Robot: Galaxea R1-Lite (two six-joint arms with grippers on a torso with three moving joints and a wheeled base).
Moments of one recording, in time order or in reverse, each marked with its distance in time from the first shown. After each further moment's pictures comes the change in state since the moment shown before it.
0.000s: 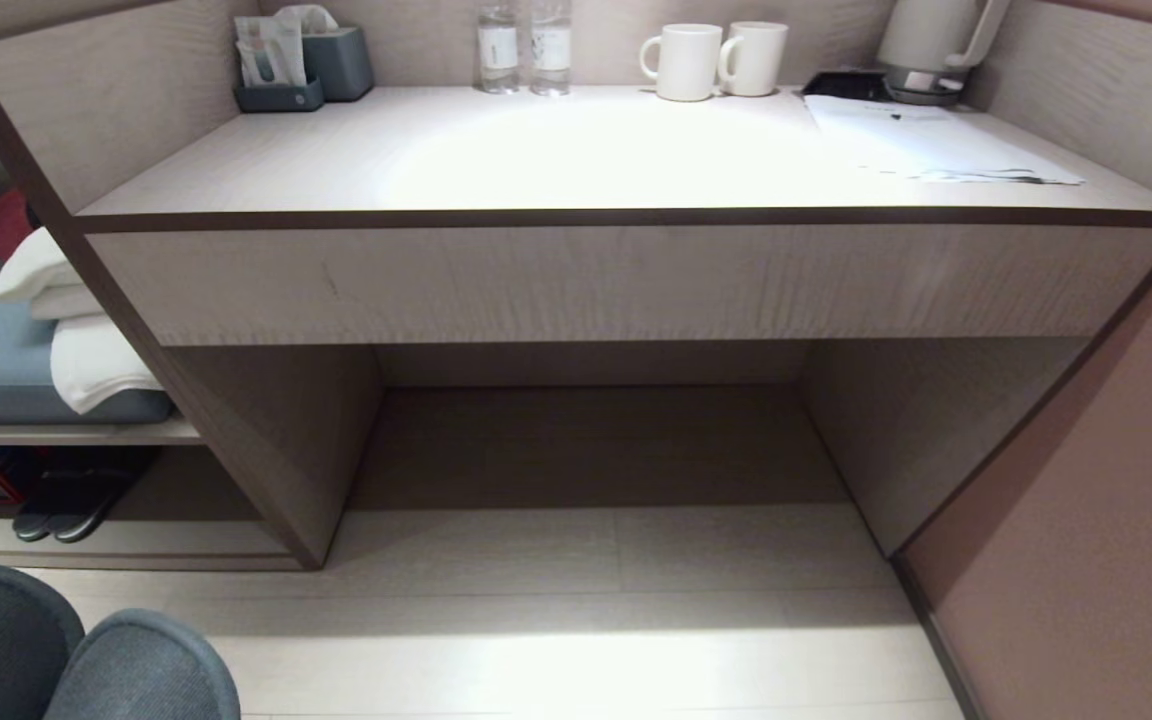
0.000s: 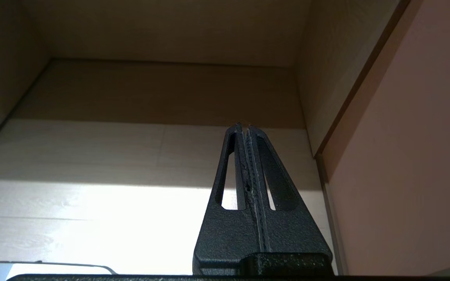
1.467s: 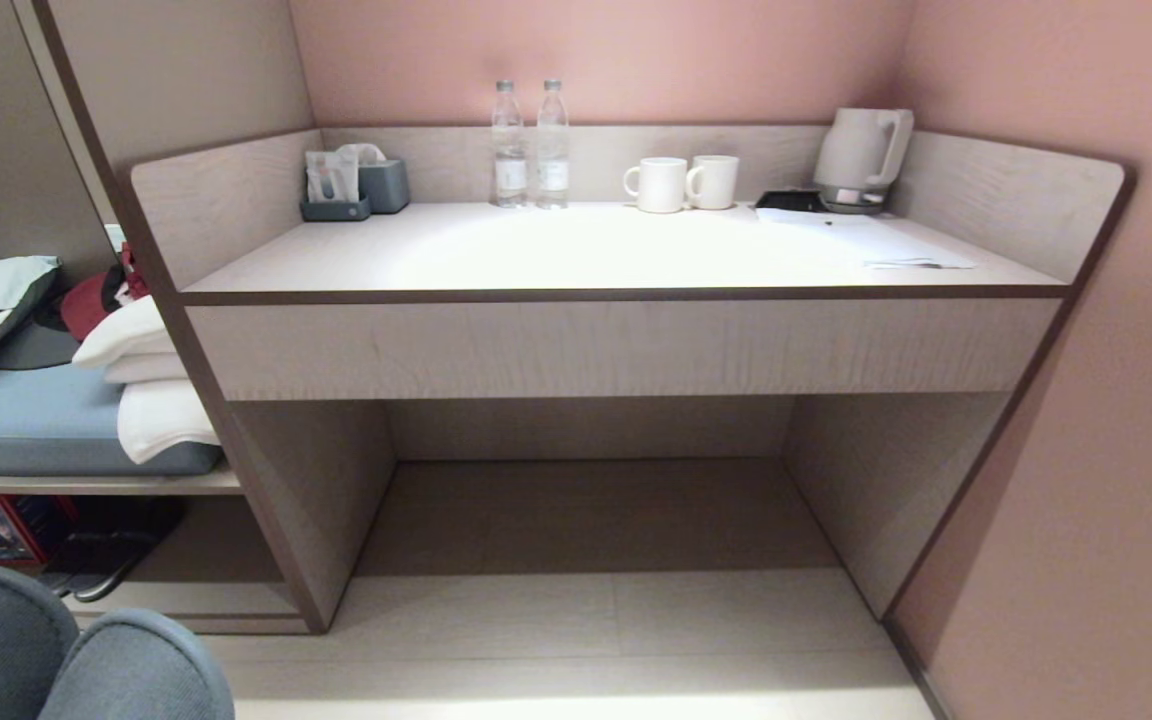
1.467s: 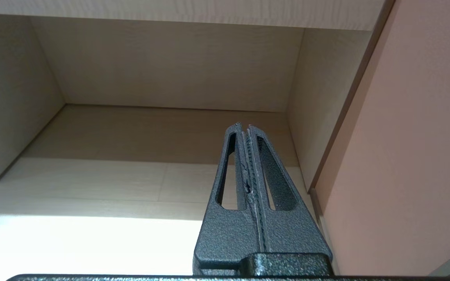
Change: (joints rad) left arm 0.000 0.000 0.000 -0.002 0.018 -0.064; right arm 0.000 0.000 0.000 0.000 0.000 0.000
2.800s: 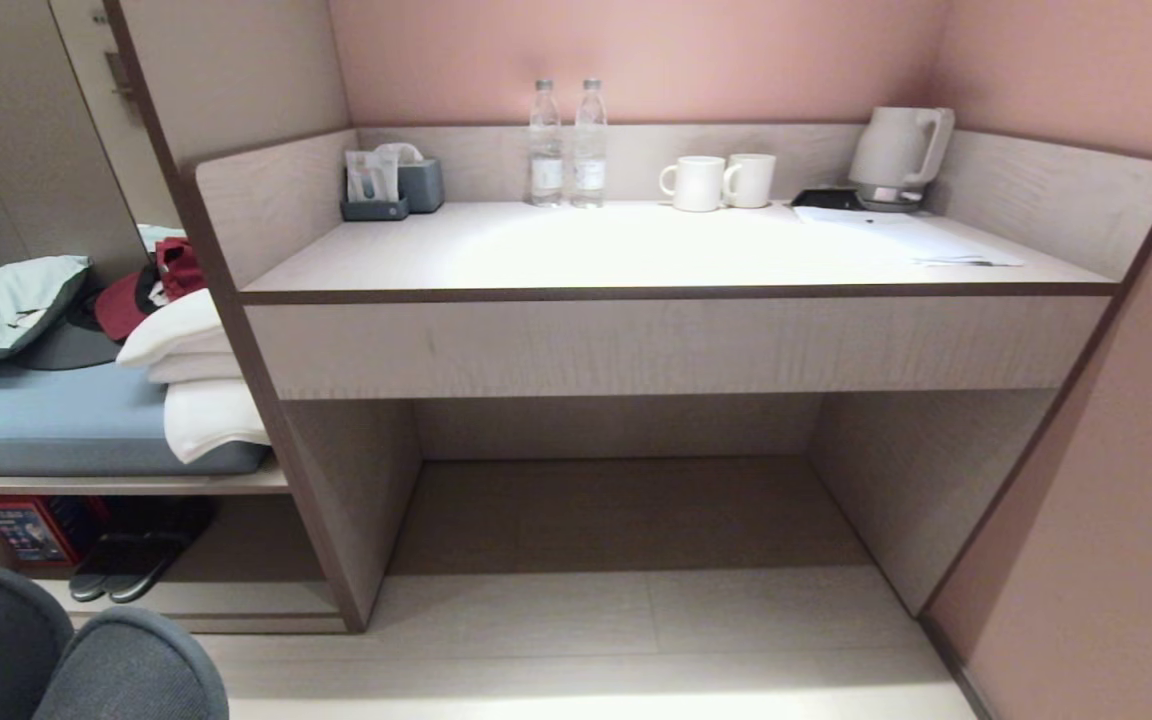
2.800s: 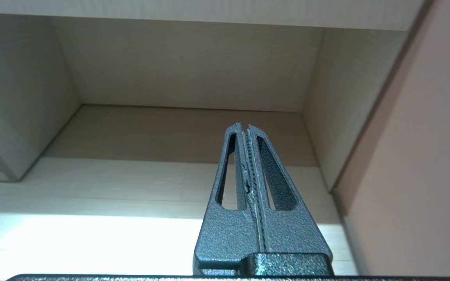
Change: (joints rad) left arm 0.000 0.000 0.000 -0.003 0.005 -0.018; right arm 0.000 0.000 0.000 0.000 0.000 0.001
